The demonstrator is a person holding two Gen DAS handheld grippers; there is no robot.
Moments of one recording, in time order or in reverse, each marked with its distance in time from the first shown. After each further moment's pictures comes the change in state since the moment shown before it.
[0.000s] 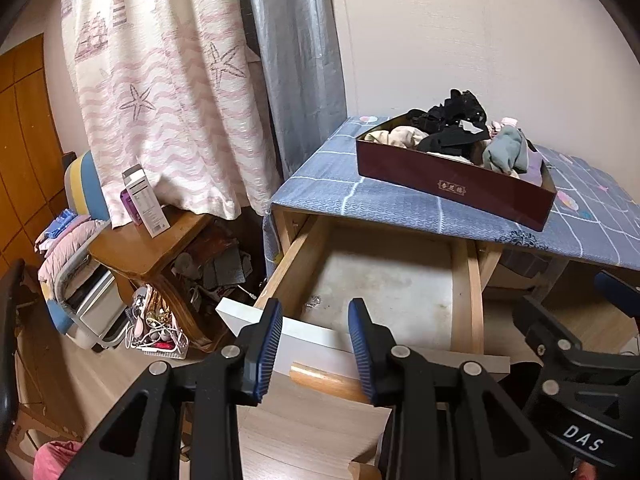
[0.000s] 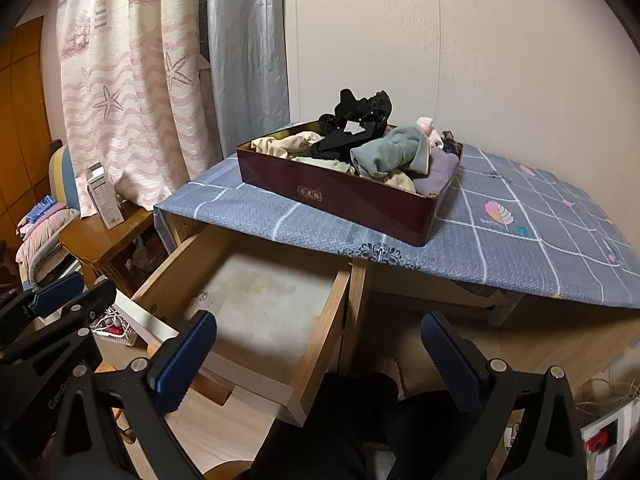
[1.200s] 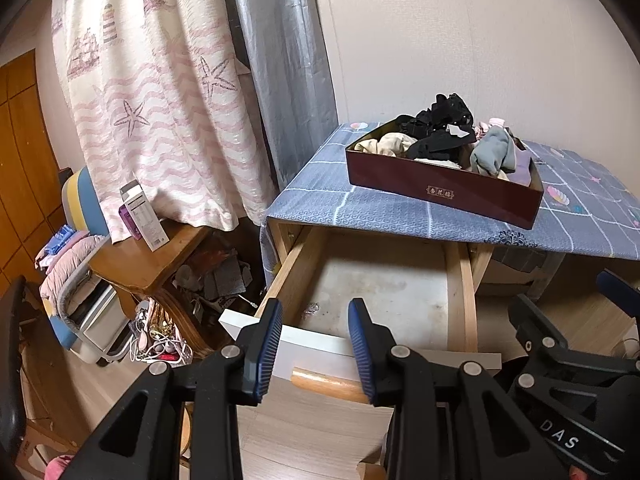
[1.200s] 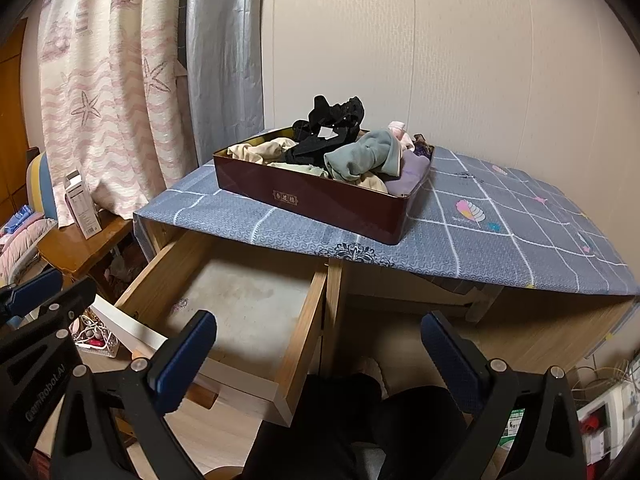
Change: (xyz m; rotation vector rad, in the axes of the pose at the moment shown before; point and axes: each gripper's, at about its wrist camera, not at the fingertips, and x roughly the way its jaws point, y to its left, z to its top) left arm -0.013 -0.005 0.006 0.046 -0.024 0.002; right arm -0.011 0.002 -0.004 0.028 -0.026 -0.102
